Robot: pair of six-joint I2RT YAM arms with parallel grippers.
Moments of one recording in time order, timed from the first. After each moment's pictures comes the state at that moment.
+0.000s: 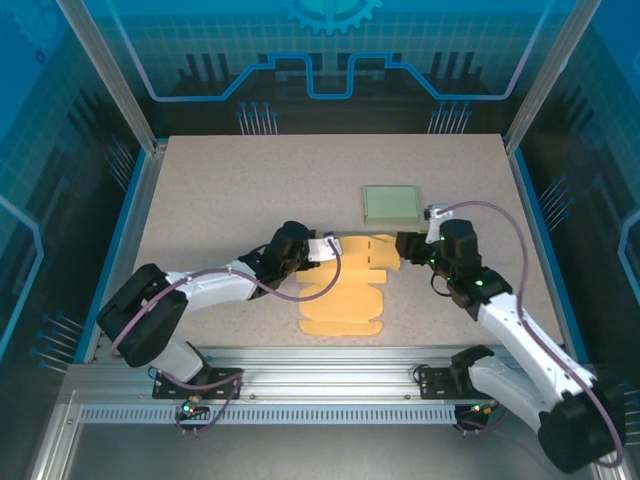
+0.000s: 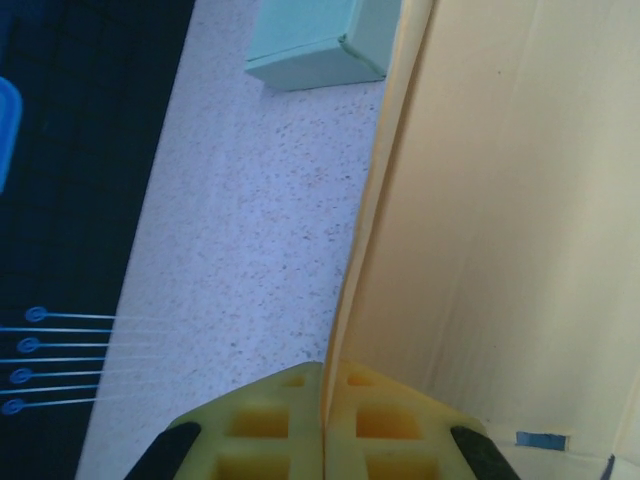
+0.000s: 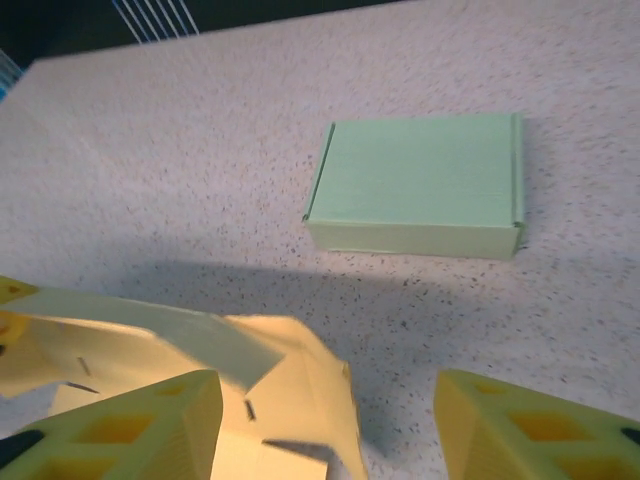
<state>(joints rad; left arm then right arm) -0.71 1.54 0.74 0.25 -0.26 0.84 0.33 0.86 0.62 -0.27 0.00 0.32</state>
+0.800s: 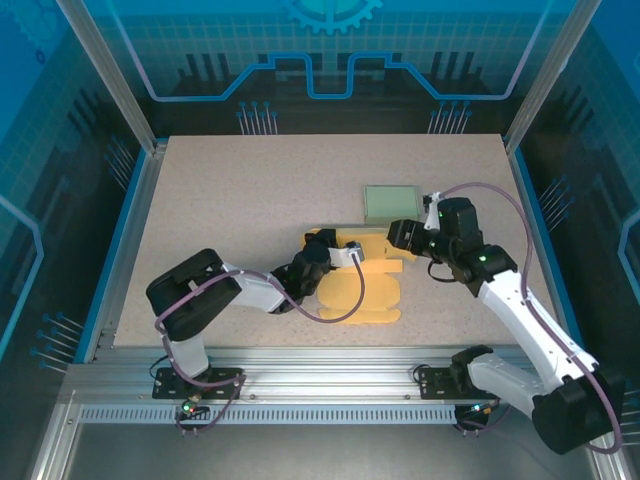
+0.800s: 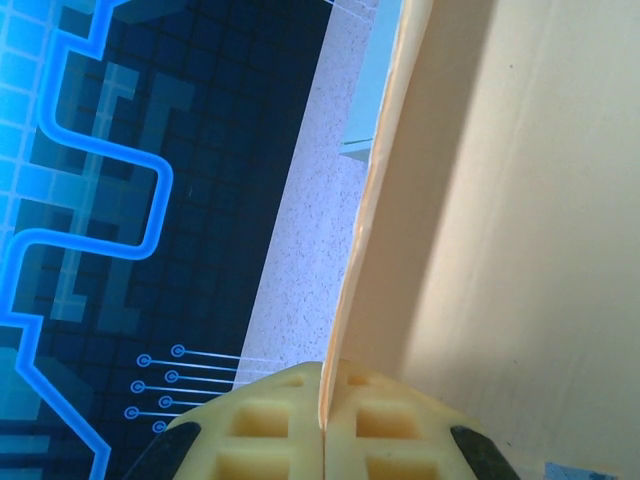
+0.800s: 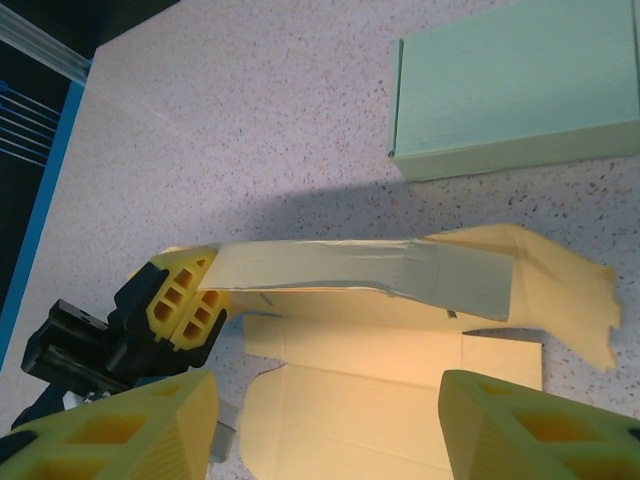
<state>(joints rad) -0.85 1.80 0.72 0.81 -0.52 1.02 0.32 1.03 0.85 -0.50 -0.21 0.55</state>
